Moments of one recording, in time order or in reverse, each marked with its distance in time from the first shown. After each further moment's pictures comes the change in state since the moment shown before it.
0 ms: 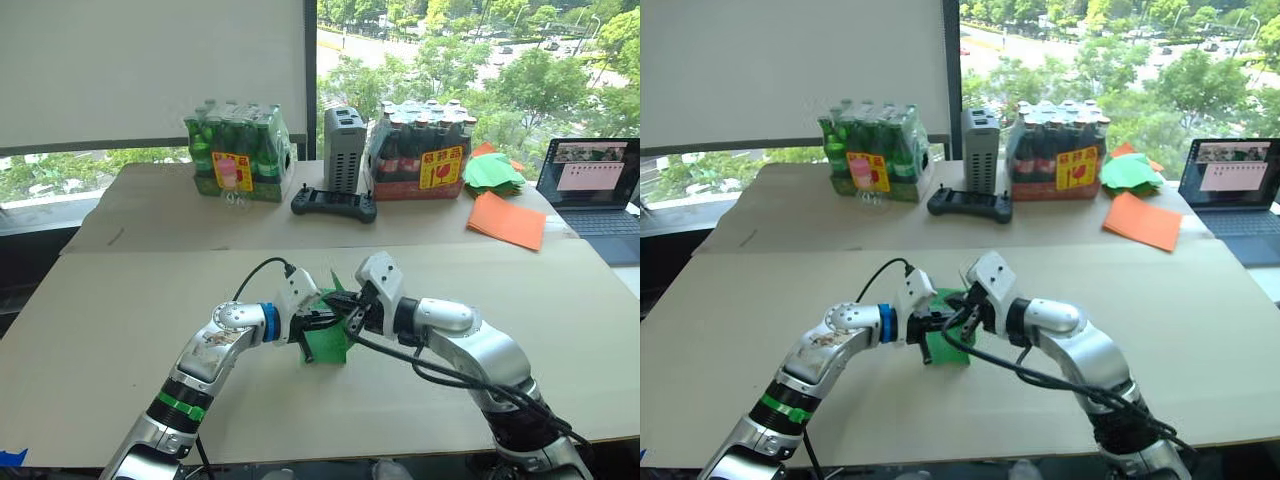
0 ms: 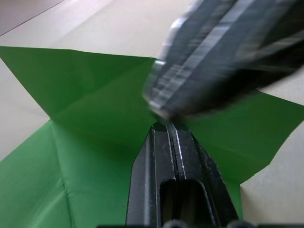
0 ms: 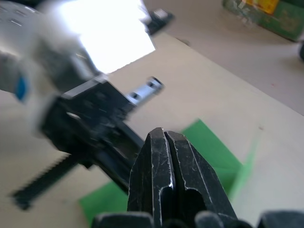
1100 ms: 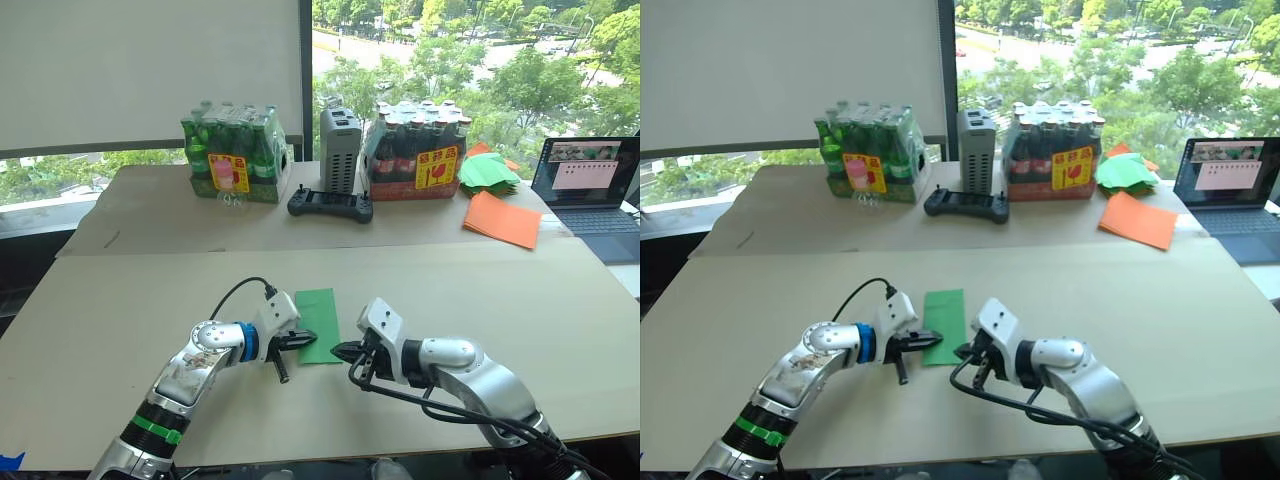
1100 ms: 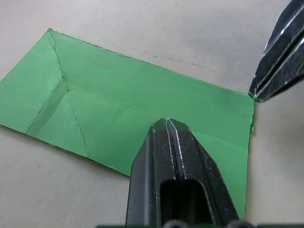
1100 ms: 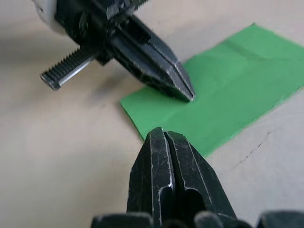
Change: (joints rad) left arm 0.136 0.097 0.033 -0.046 0.064 -0.015 -0.017; right arm 0.186 -0.031 0.019 -0.116 0.020 0.050 0.152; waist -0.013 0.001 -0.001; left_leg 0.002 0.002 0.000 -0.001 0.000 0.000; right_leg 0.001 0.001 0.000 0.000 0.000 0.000
